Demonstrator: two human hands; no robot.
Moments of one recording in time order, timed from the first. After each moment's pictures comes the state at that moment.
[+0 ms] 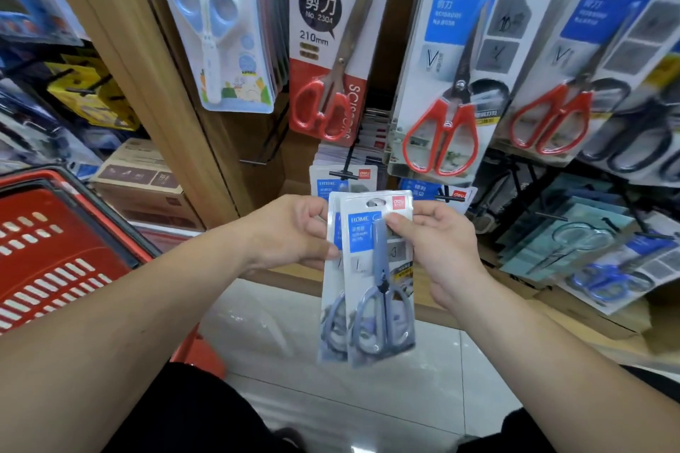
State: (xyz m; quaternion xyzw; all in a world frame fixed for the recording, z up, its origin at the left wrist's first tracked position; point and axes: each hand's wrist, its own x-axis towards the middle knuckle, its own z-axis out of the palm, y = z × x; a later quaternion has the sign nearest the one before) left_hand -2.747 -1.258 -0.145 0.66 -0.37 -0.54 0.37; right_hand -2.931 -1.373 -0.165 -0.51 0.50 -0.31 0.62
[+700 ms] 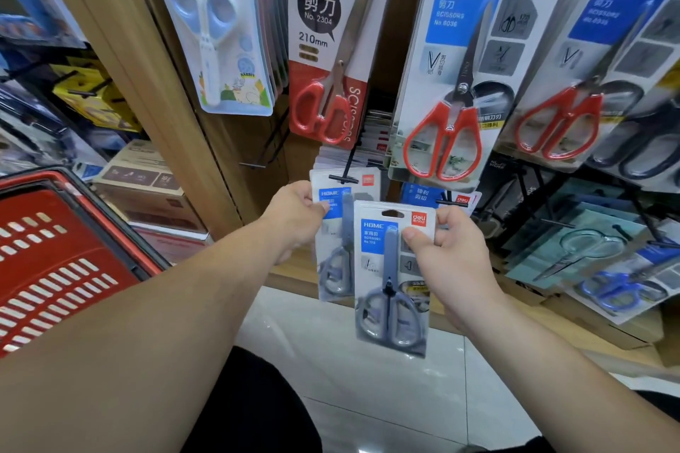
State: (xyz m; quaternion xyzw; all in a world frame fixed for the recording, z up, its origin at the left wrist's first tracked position) left_hand -2.740 -1.306 -0.176 0.78 -0.22 -0.37 0.45; right_hand -2.950 -1.367 -0.158 -0.60 0.46 -0.28 0.58
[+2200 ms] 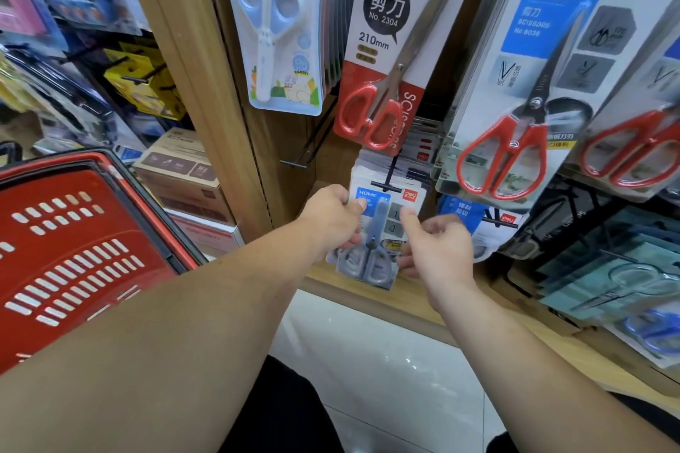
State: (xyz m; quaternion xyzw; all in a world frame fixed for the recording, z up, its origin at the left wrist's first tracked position) left_hand -2.734 -1.308 -0.183 0.80 -0.23 -0.36 0.42; right_hand -2.881 -1.381 -0.201 -0.61 0.55 -0.24 0.52
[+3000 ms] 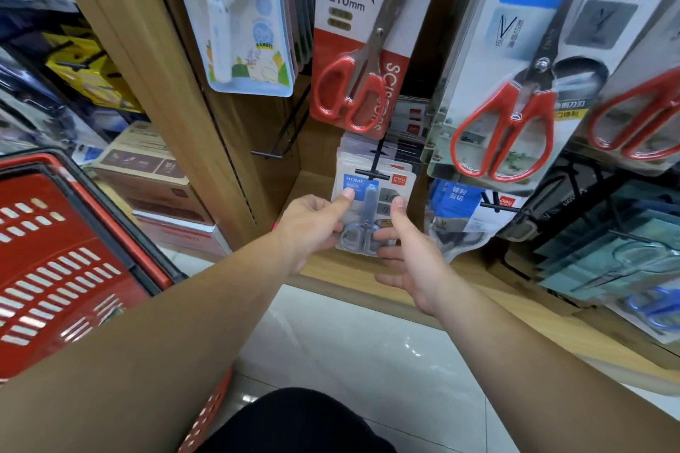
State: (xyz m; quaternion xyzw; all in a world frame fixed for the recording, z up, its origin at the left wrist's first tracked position) left_hand -2.724 -1.313 -0.235 0.73 -0.13 -0.42 0.52; right_hand -2.877 -1.394 -0.240 -0.48 0.53 -0.09 0.69
